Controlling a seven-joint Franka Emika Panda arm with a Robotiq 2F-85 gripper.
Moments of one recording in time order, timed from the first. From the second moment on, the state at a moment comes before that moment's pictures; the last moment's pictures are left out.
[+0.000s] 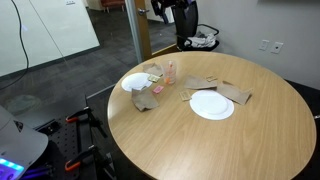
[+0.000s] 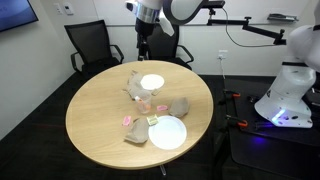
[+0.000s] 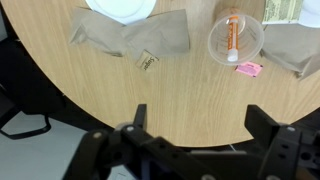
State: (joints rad) arm 0.05 0.13 0.06 -2.02 -0.20 2.52 -0.25
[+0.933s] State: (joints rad) arm 0.08 0.24 0.09 -2.03 -0.12 2.52 -0.17
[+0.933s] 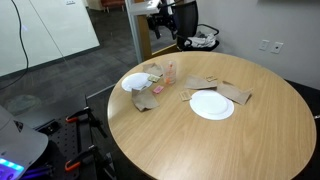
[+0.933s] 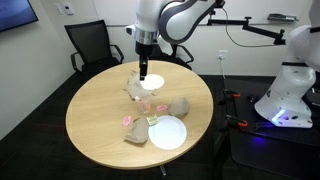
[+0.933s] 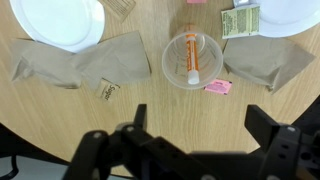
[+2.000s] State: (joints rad) arm 0.08 0.29 0.09 -2.03 -0.11 2.52 -0.17
